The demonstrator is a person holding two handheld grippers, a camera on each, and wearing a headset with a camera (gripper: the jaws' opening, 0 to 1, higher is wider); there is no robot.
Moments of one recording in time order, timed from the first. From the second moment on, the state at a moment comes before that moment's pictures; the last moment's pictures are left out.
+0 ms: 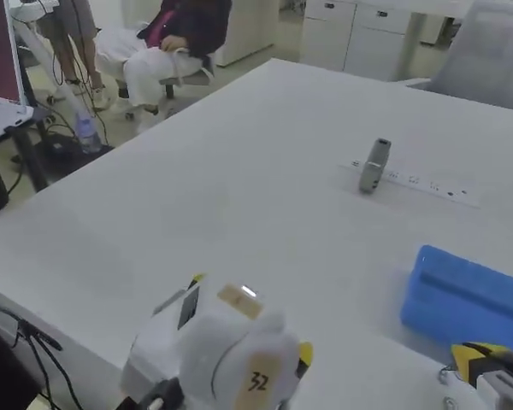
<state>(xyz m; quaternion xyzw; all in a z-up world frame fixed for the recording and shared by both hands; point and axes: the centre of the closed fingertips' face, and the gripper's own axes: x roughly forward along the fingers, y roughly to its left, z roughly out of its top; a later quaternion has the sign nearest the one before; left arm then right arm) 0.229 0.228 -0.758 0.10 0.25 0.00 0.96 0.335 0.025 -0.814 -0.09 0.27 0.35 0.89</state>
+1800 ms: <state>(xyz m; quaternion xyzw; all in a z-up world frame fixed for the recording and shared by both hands) 0.228 0.225 -0.765 0.10 0.26 0.00 0.96 0.350 0.034 -0.817 -0.11 0.33 0.35 0.87</state>
